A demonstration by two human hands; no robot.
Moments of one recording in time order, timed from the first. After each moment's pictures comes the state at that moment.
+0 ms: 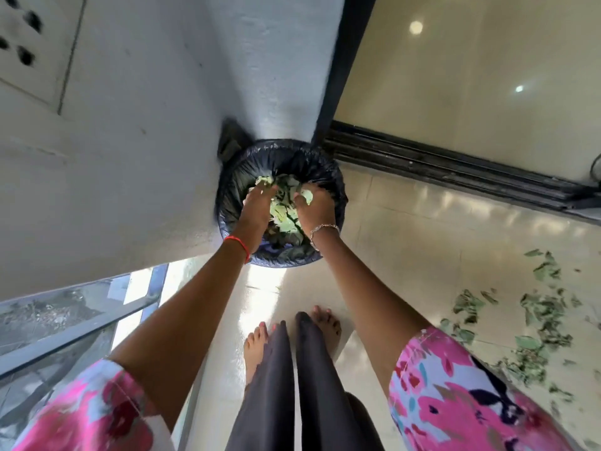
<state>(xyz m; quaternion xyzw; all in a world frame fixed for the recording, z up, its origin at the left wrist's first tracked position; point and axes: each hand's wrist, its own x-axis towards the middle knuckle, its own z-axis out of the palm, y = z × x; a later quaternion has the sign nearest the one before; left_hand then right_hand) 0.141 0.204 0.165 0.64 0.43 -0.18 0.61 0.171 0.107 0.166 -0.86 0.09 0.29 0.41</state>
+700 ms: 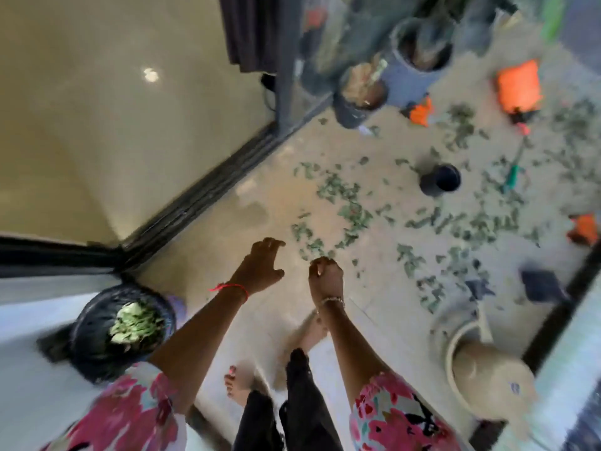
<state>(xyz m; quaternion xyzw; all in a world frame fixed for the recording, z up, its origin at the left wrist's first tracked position) 0.102 -0.162 0.388 0.82 -0.35 -0.43 0.15 -0.017 -0.254 0.379 -0.73 0.54 0.05 0.42</state>
